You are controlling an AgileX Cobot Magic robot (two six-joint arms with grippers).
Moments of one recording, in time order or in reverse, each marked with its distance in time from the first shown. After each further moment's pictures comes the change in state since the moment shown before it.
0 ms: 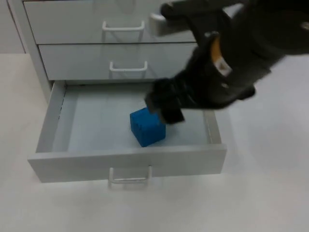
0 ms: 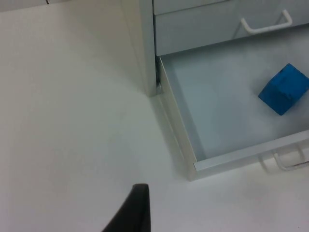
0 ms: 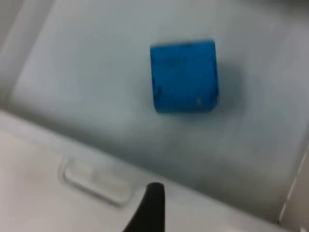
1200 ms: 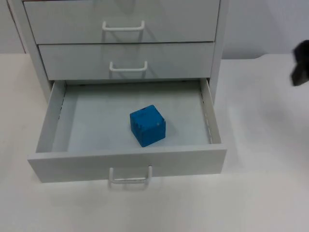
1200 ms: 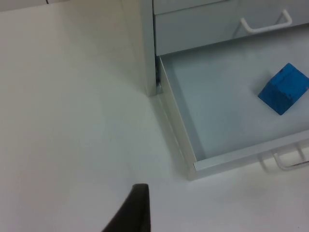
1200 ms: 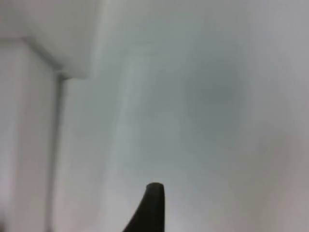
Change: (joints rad) right arm -0.617 -0.189 0.164 0.404 -0.042 -0.499; left arm 0.000 0.000 0.000 0.000 0.000 0.000
